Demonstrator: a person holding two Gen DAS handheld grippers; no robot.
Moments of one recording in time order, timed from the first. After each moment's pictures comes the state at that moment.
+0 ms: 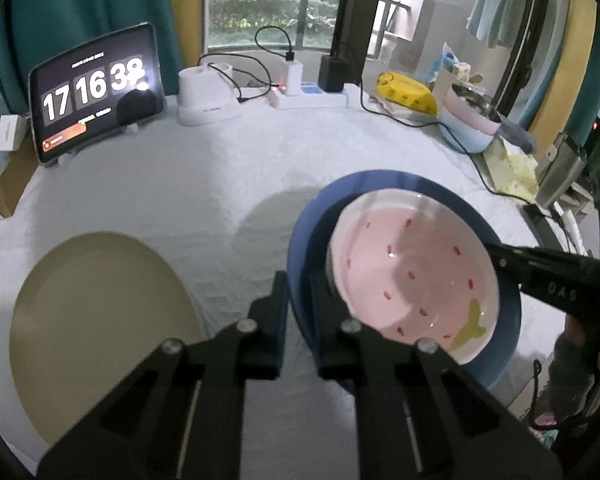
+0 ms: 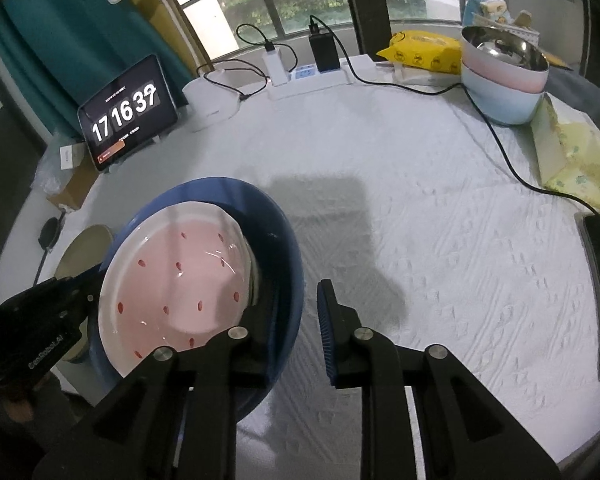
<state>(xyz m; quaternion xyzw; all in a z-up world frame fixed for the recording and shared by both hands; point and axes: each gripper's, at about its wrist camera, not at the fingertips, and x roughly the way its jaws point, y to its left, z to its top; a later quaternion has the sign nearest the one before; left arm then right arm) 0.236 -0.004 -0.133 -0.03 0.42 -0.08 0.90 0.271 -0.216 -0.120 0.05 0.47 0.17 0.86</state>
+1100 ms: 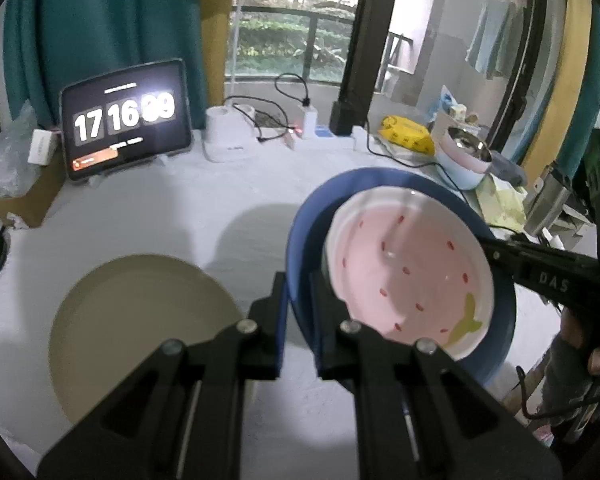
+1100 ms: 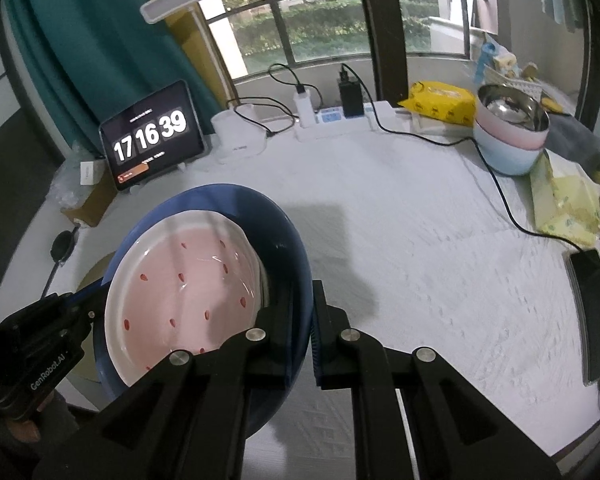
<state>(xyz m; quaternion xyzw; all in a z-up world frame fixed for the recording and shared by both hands) 0.205 0.032 -0.093 -0.05 0.37 -0.07 0.93 0.259 -0.178 -0.068 0.04 0.42 0.17 0.89</state>
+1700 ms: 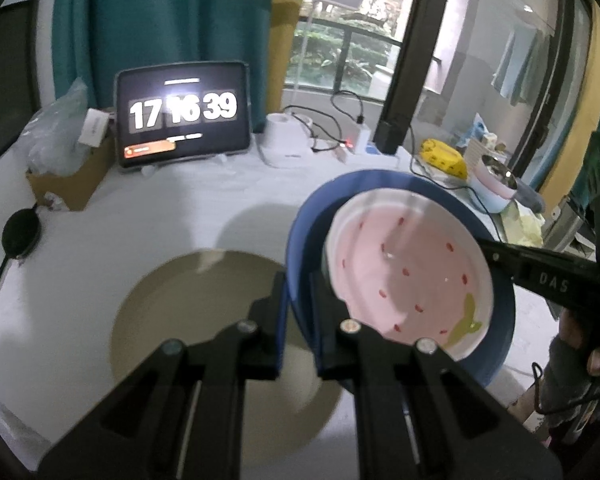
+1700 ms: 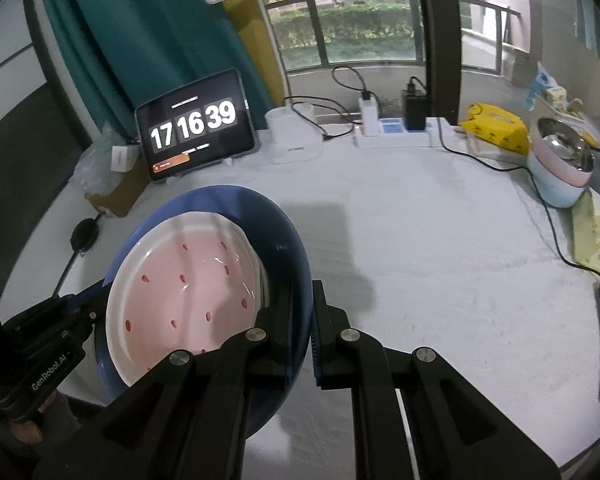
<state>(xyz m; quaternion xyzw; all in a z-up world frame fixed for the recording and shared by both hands) 0.189 0.107 -0.089 -0.08 0.35 -0.03 0.93 0.263 -0.100 -0.060 0.01 0.42 0.21 0.88</state>
